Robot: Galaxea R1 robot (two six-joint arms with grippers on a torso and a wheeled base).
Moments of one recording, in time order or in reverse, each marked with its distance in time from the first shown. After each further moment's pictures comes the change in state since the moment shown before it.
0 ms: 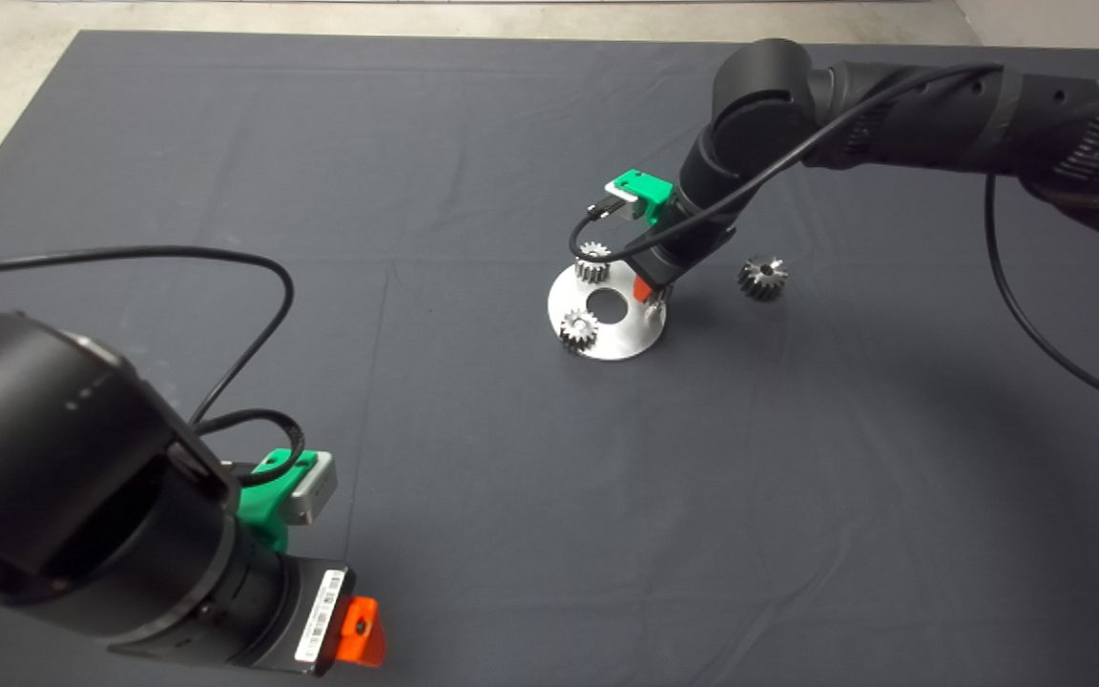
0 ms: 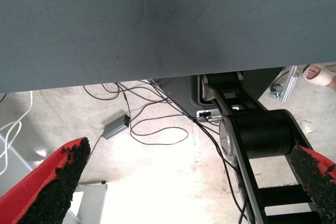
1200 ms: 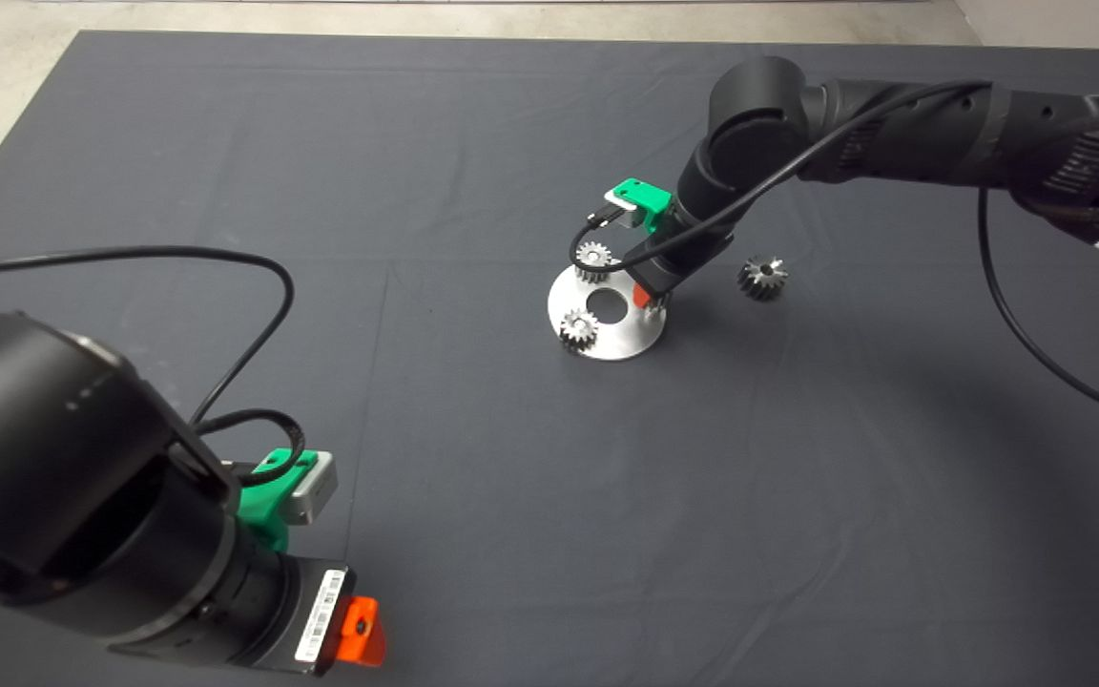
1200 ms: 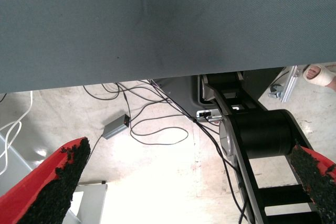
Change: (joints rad) left arm 0.000 0.000 0.000 0.000 0.000 0.000; right arm -0.014 -0.003 0.000 -0.030 -0.001 0.000
